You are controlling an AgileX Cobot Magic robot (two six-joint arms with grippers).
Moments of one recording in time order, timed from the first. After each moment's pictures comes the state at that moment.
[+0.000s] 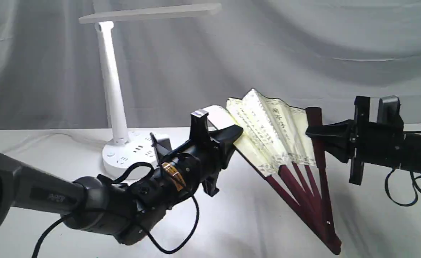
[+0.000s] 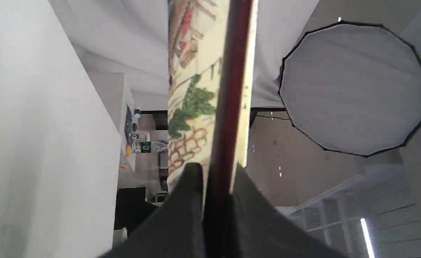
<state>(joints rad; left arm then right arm) -0.54 2.31 -1.26 0.30 -1.03 -1.82 -0.37 2.21 -1.27 1.73 1.27 -0.95</state>
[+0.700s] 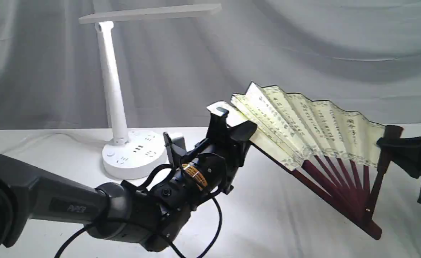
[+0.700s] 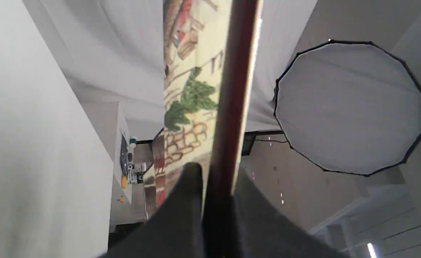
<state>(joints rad) -0.64 2.31 -1.28 0.07 -1.01 -1.65 -0.65 2.19 -1.14 1.73 1.27 -0.95</state>
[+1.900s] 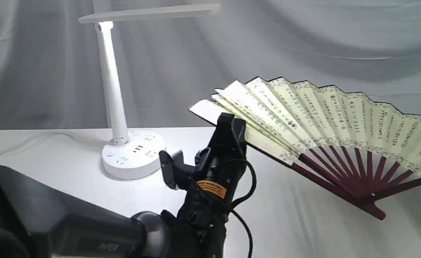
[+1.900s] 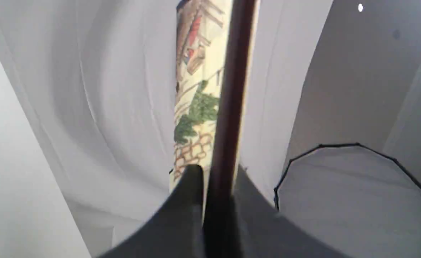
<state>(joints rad) -0.82 2.31 -1.28 -0.55 -1.13 -1.24 -0.88 2.08 -0.91 1.77 1.26 -1.07</state>
